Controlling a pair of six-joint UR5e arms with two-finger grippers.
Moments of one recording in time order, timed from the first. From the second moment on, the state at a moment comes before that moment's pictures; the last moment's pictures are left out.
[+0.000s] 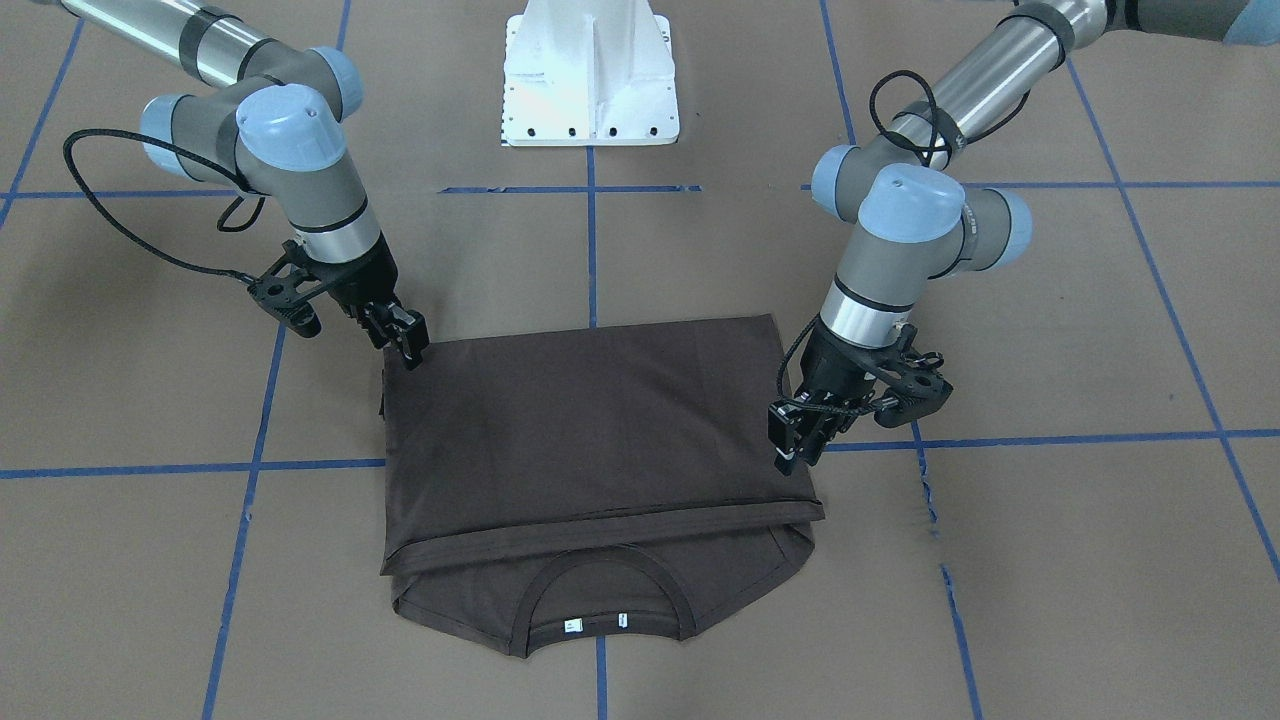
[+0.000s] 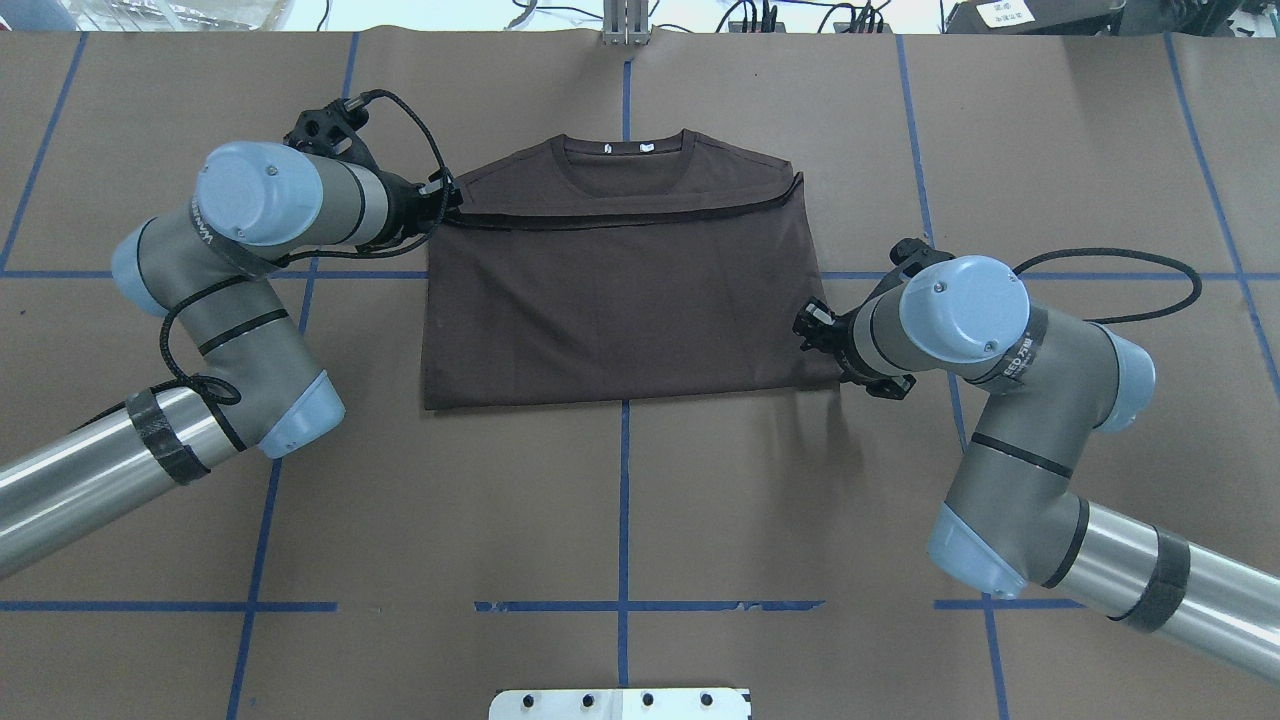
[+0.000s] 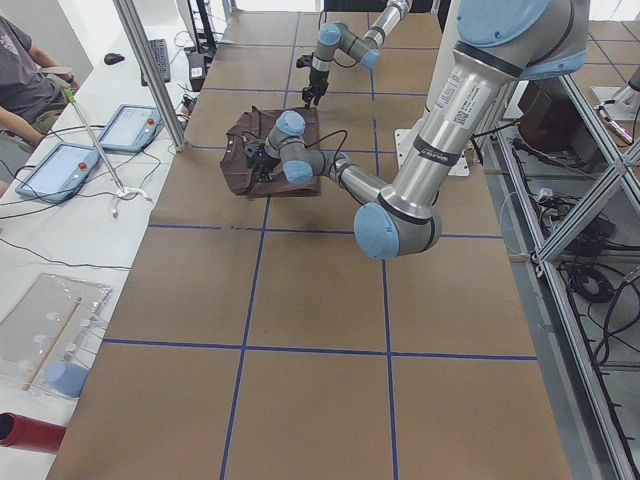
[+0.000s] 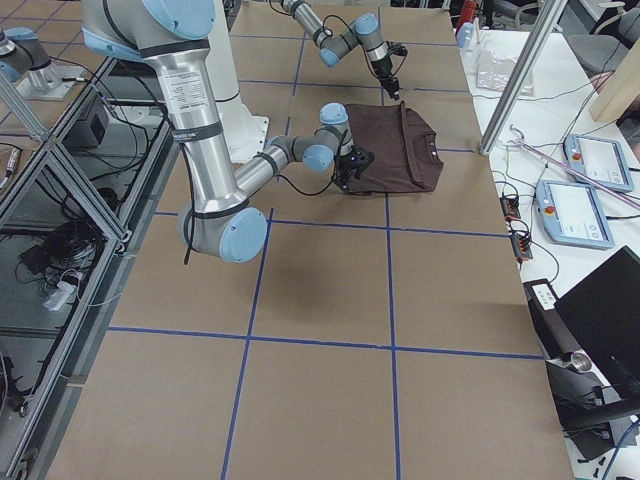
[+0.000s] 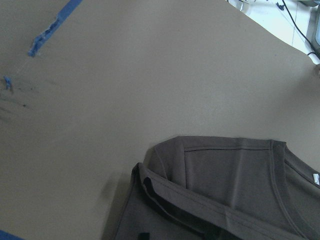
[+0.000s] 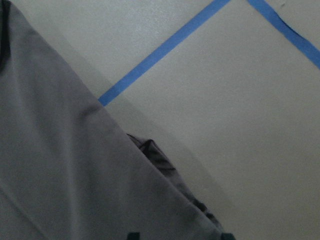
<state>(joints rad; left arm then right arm) -0.73 -2.12 -1.42 -2.26 -1.70 -1.62 0.57 -1.24 1.74 -1.23 1.75 1.88</state>
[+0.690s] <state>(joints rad) -0.73 -2.12 -1.42 -2.26 -1.69 -1.62 0.56 -1.26 1.73 -1.23 1.75 1.88</state>
